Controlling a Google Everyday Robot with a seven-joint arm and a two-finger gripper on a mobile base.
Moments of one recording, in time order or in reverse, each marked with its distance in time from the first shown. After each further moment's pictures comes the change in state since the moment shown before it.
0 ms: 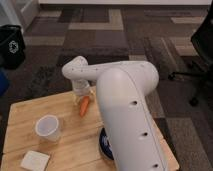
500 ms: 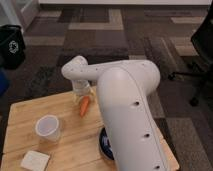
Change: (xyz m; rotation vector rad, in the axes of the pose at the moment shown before) arm 0.003 0.000 -0.008 0.020 -0.015 -0.008
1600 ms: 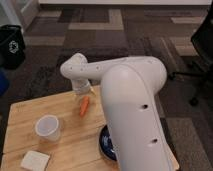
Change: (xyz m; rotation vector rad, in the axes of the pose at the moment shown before) arm 0.010 -0.005 -0.022 0.023 -0.030 0.050
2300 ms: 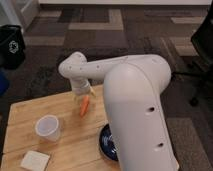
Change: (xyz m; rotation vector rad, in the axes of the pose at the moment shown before) arm 0.009 0.005 -0.016 0.001 0.006 0.044
